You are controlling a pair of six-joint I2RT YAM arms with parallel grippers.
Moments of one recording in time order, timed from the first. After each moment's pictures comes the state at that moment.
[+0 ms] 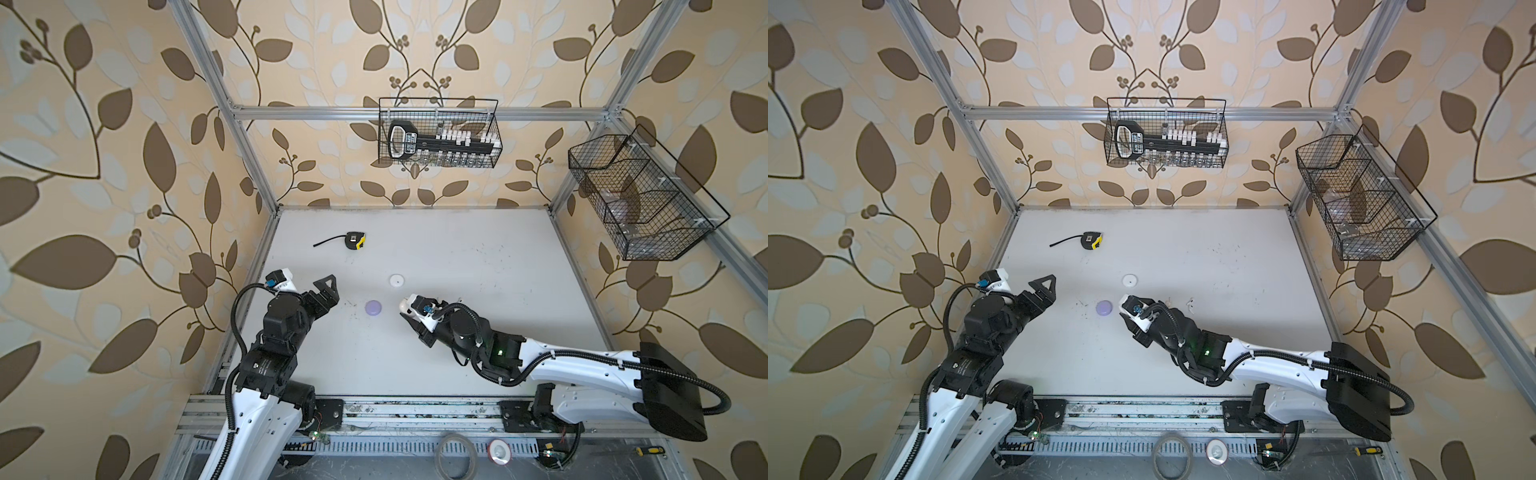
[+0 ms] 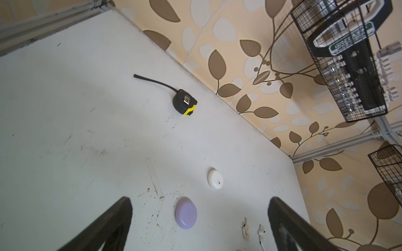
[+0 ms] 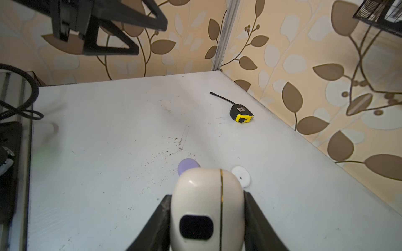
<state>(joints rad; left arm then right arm) -0.18 0.50 0.57 -0.40 -0.03 -0.73 1.08 1.21 0.60 0.37 0.27 -0.22</state>
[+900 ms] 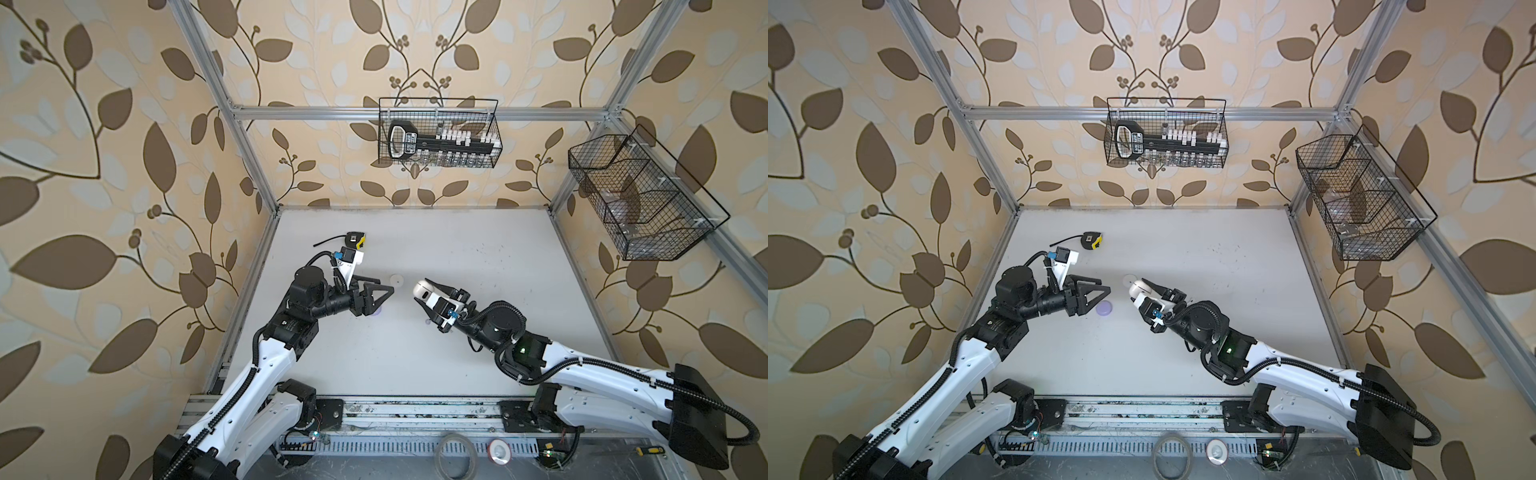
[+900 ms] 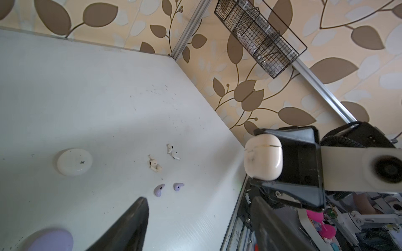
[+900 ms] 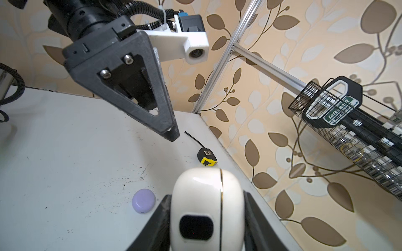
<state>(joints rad) -0.30 0.85 0.63 -0.05 0.78 -0.47 0.98 1.04 0.55 0.48 0.14 -0.52</state>
